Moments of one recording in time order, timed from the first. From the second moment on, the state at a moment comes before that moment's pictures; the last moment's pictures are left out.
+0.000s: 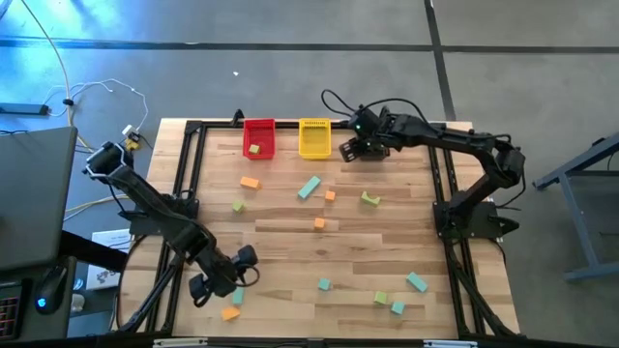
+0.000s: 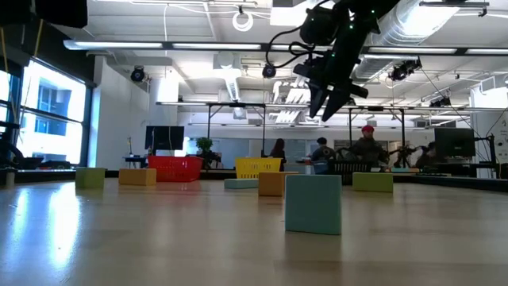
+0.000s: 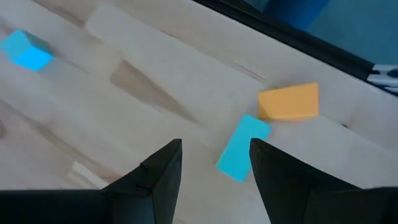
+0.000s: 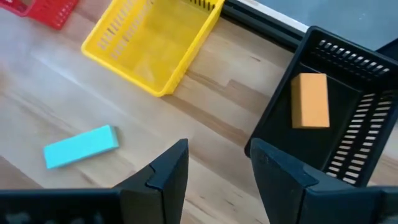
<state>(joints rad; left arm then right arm) -0.59 1.35 0.86 -0.56 0.07 0.35 -0.45 1.57 1.26 -0.74 0.19 0.53</state>
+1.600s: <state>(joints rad) -0.66 1.56 0.86 -0.53 0.01 0.50 -0.44 1.57 1.26 -0.73 0.18 0.53</state>
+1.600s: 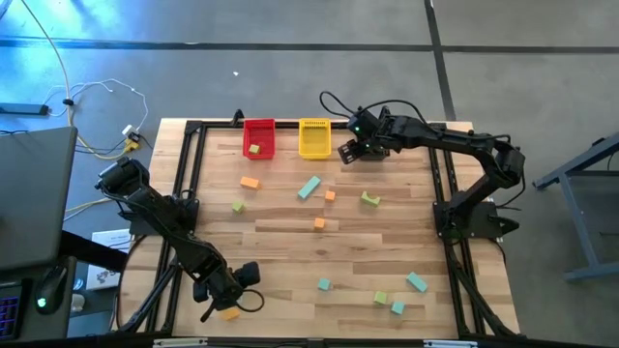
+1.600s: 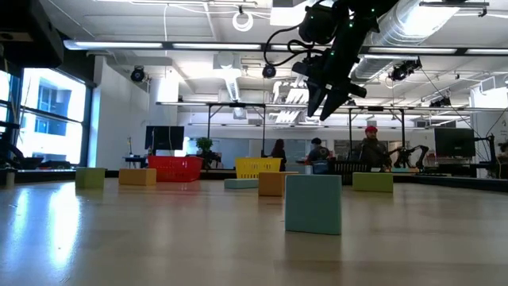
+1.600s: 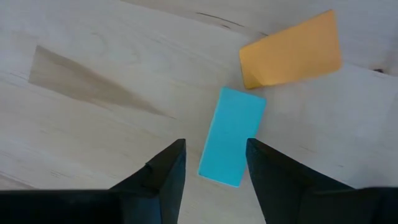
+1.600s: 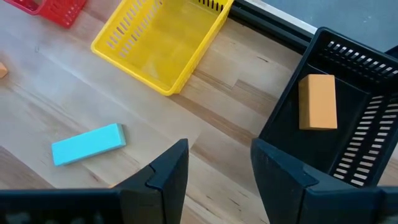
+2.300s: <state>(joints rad) -0.67 1.65 0.89 -0.53 0.01 0.46 -0.44 1.57 1.26 -0.73 0.18 0.54</state>
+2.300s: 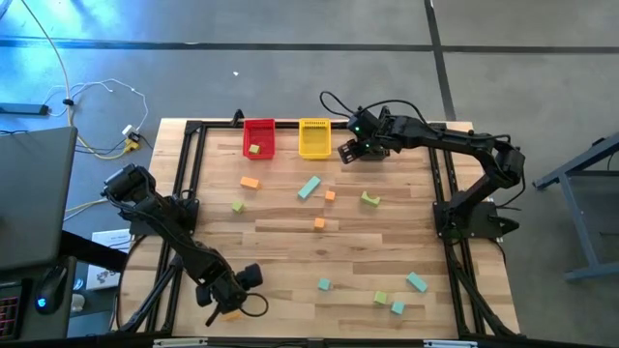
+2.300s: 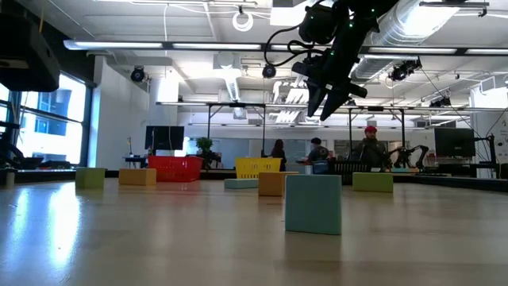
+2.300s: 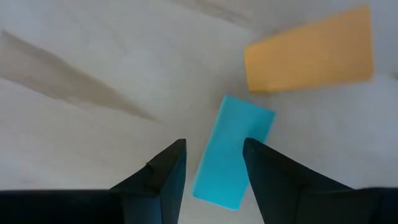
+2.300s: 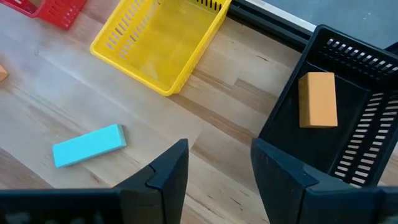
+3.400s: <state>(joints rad) -0.66 1.65 0.98 -0.74 -0.07 0.35 -0.44 1.57 1.26 -0.74 0.18 0.54</state>
